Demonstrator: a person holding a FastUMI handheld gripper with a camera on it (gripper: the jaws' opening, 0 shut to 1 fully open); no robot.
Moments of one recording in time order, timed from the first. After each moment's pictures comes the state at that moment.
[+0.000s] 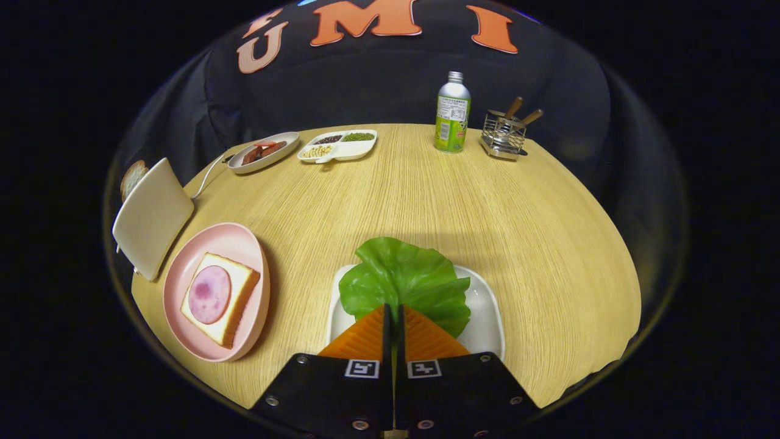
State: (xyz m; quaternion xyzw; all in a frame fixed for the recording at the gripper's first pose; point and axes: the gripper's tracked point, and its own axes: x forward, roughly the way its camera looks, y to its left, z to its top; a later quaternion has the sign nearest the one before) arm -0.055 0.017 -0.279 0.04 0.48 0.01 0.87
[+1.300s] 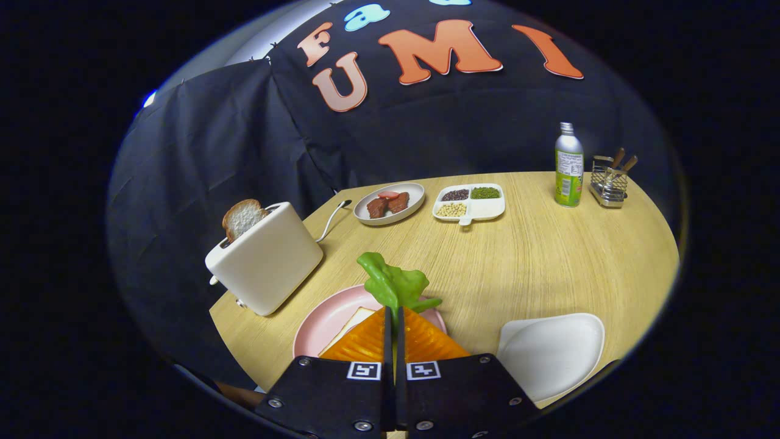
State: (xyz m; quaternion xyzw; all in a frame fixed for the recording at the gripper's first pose) arm -0.033 0.174 -0.192 0.13 0.38 0.22 0.89
